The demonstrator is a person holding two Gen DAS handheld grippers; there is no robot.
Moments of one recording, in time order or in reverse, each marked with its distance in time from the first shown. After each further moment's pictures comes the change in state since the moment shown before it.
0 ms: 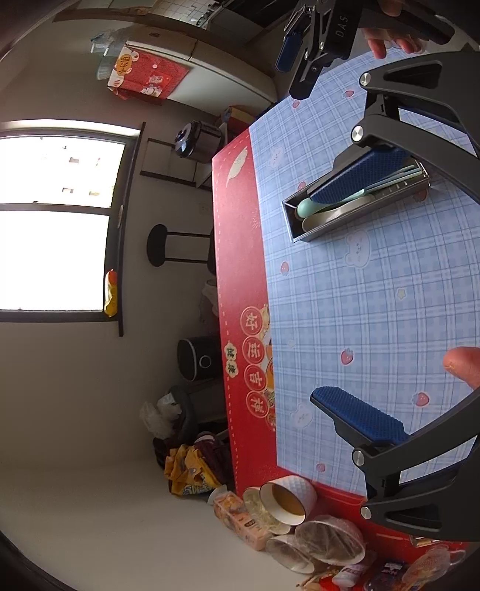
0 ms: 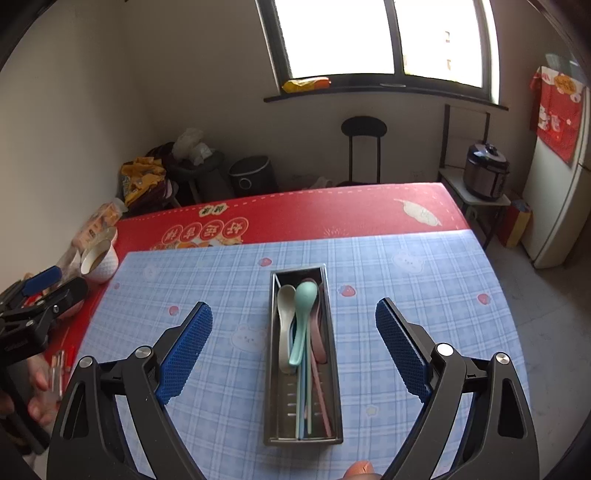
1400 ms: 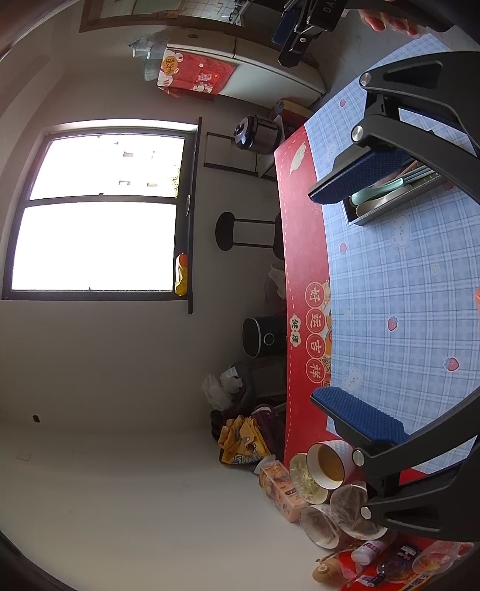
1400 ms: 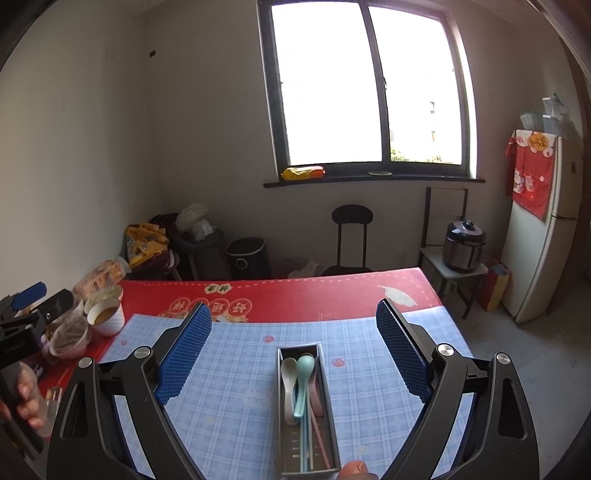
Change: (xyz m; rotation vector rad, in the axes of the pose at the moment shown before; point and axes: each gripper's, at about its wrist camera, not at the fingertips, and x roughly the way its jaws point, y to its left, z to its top) left arm -0.080 0.035 0.009 -0.020 -0.247 0.037; right arm -0.094 0.034 0.008 -0.033 -0.308 -0.066
